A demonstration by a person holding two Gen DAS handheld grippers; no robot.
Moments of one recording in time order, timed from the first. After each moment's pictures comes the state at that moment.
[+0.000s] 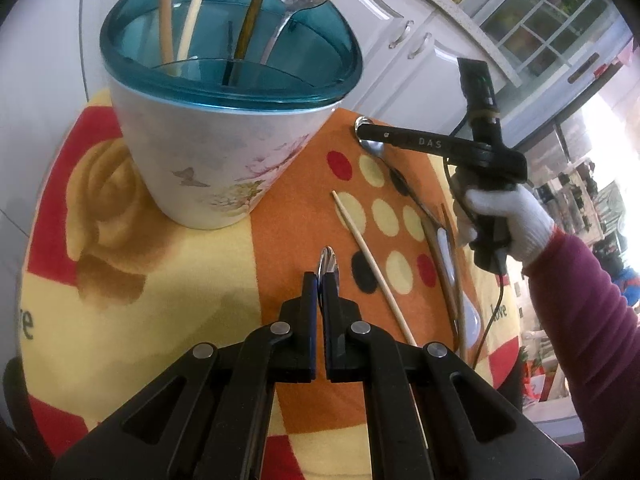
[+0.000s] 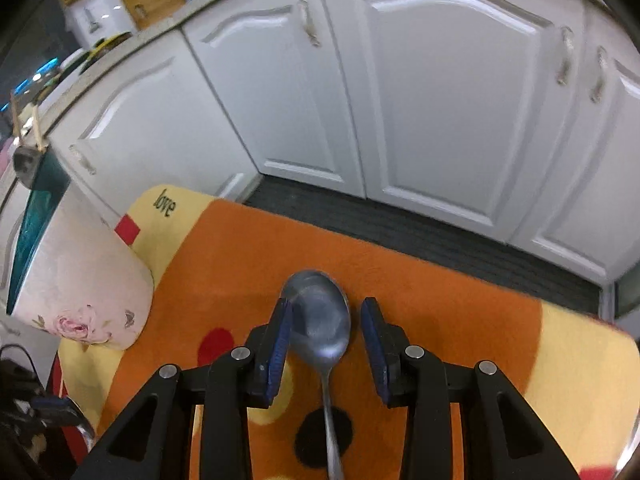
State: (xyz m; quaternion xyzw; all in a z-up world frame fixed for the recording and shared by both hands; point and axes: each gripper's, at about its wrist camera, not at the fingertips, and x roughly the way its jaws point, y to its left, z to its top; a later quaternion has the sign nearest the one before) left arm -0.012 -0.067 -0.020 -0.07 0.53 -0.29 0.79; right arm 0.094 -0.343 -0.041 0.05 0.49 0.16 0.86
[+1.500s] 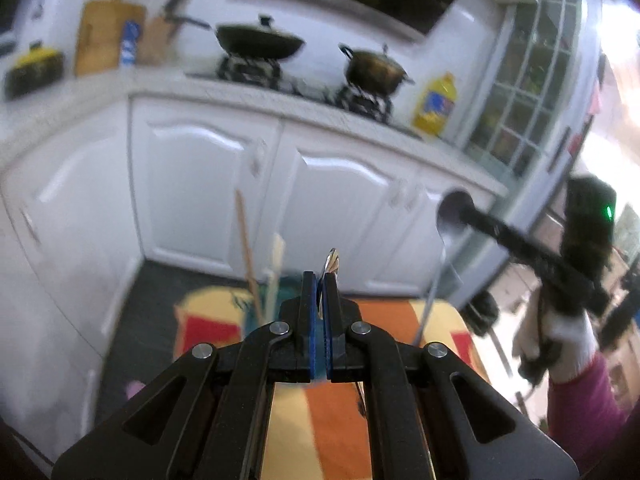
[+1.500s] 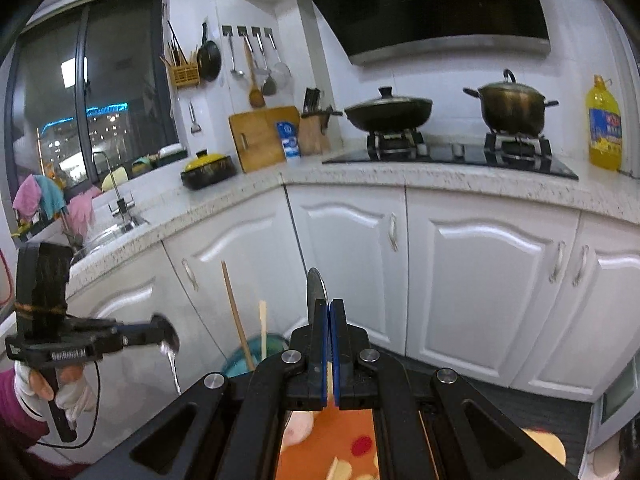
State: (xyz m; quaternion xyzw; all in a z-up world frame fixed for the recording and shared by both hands) left arm 0.003 0.010 0.183 -0.08 0.31 -0.24 0.92; right arm -0.007 -0.281 0.201 0.04 0.23 0.21 0.95
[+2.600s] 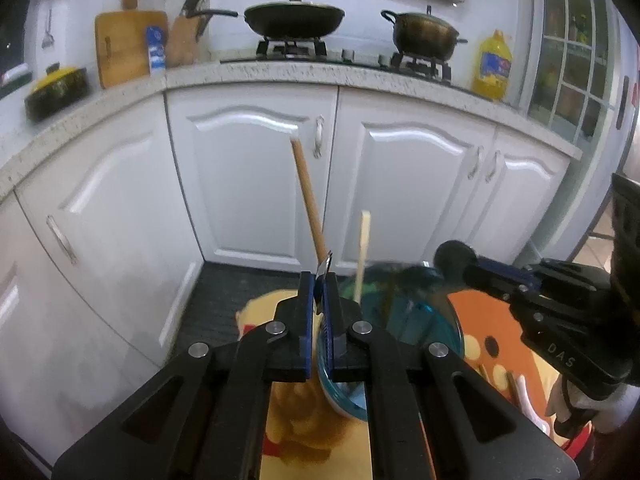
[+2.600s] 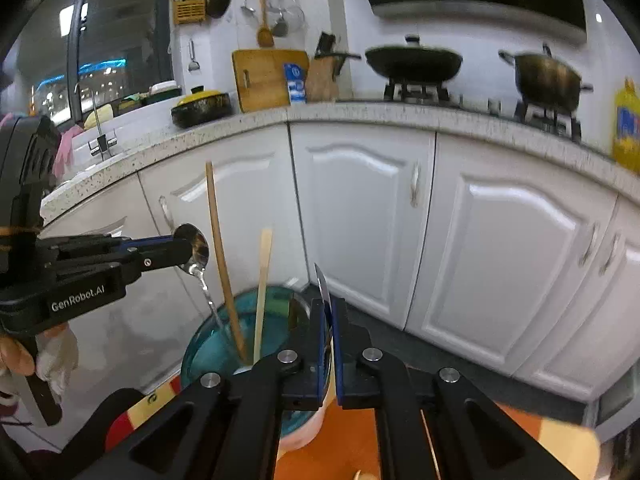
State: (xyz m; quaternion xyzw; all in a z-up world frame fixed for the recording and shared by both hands) left arm 0.053 -0.013 0.102 0.01 0.34 -0.14 0.93; right arm 0.041 -0.209 0.102 -0.01 0.31 0.20 0.93
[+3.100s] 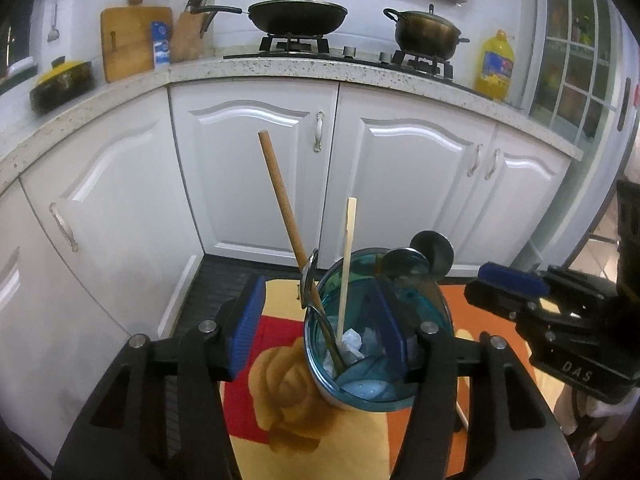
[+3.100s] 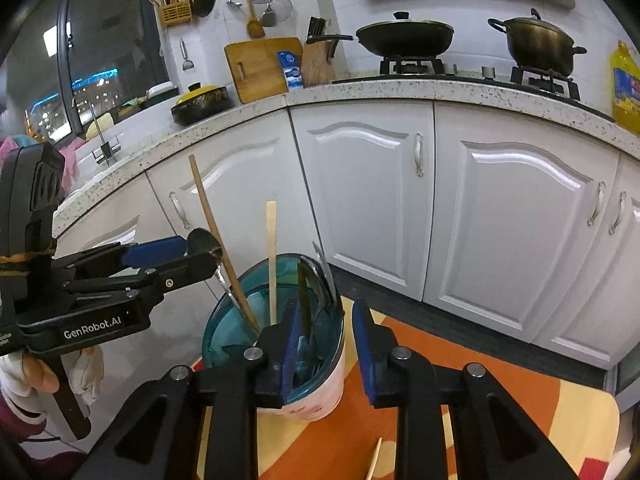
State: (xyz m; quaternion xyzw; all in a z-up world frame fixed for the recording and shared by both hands) left arm 0.039 -0.020 0.104 0.00 0.34 -0.13 0.93; right arm 0.024 -0.219 0.102 0.03 0.34 0.21 0.92
